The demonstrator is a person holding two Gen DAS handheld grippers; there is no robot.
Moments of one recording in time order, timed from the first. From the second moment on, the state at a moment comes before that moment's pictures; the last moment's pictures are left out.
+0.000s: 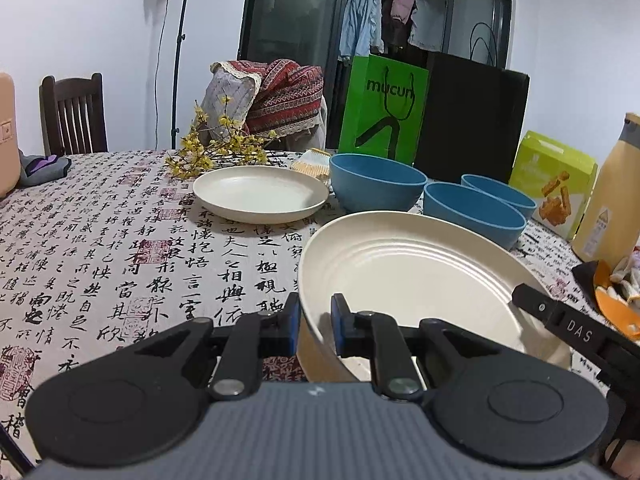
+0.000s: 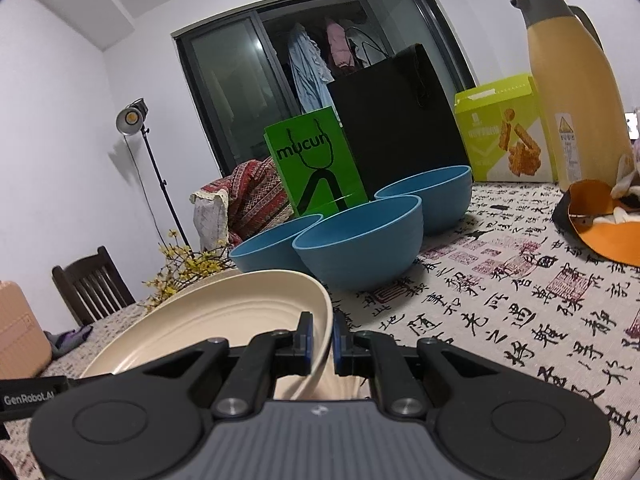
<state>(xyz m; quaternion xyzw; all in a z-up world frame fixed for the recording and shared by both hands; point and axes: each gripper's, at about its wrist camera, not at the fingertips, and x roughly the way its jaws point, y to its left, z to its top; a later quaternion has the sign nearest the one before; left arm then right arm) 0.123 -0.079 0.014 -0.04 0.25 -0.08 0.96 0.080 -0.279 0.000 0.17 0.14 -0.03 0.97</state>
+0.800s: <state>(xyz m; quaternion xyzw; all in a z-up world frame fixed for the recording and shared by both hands) 0.132 -0.100 -0.001 0.02 0.27 -0.04 0.96 0.092 -0.264 -0.002 0.10 0.17 -0.06 0.98</state>
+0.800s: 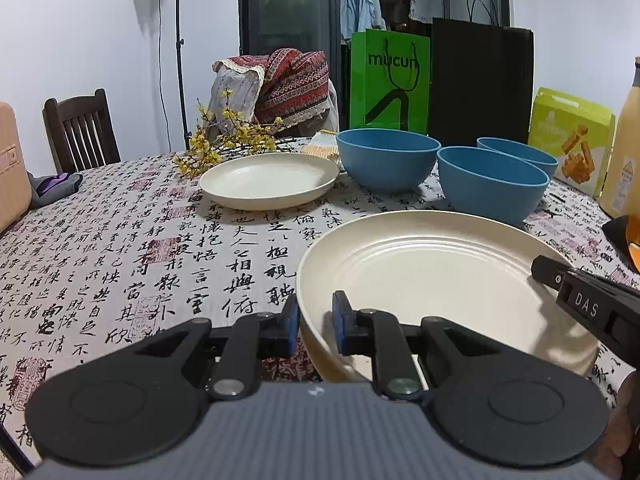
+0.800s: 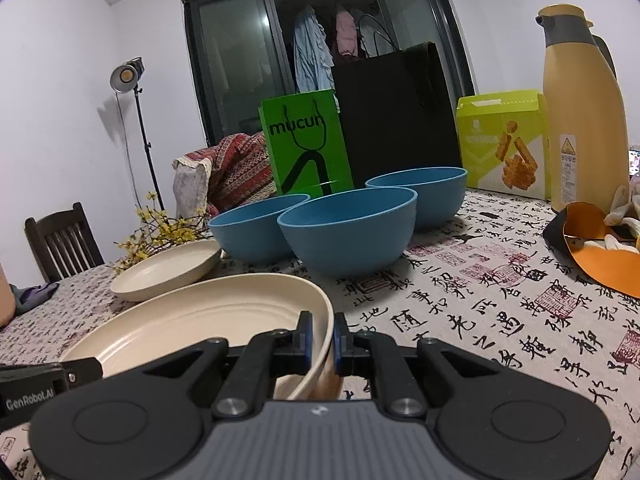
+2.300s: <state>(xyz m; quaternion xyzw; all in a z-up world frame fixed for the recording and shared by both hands) 0.132 -0.048 0.016 -0.06 0.27 -0.07 0.96 0.088 -0.279 0.000 0.15 0.17 -0.02 0.97</state>
